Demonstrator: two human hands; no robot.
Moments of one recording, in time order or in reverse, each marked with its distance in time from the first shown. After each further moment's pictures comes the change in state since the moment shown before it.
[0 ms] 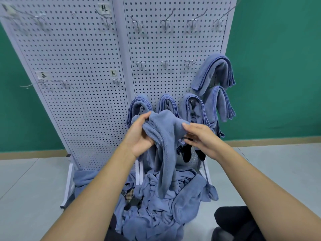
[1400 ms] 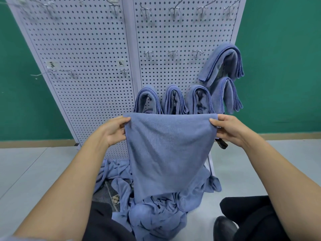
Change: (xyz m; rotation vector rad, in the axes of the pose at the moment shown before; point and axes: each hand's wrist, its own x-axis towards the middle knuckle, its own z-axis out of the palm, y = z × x) left_hand -0.020 0.044 -0.081 0.412 0.339 0.004; right_hand 0.000 -0.002 -0.057 -0.085 0.177 0.068
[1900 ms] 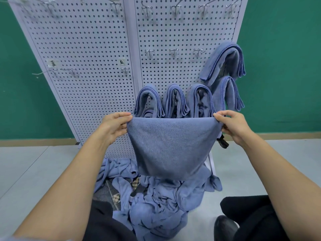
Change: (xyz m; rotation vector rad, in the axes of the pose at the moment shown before) left_hand -0.004 0.003 0.000 0.169 0.183 0.124; right_hand 0.004 0.002 0.001 -0.126 0.300 -0.144
